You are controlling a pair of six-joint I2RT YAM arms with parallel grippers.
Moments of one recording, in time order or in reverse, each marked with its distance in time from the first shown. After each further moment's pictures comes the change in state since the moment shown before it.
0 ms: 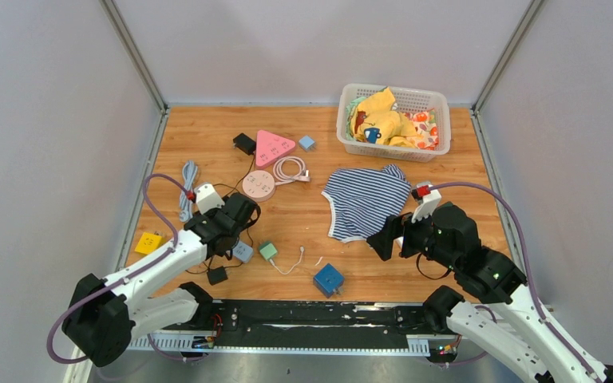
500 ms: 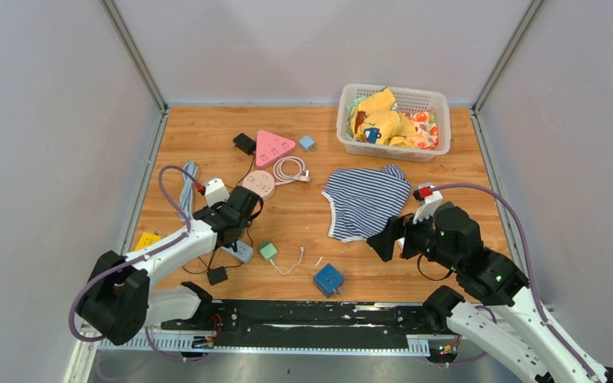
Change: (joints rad) left arm 0.060 0.138 -0.005 0.169 0.047 0.140; right arm 0.000 -0.017 0.000 0.000 -0.015 0.009
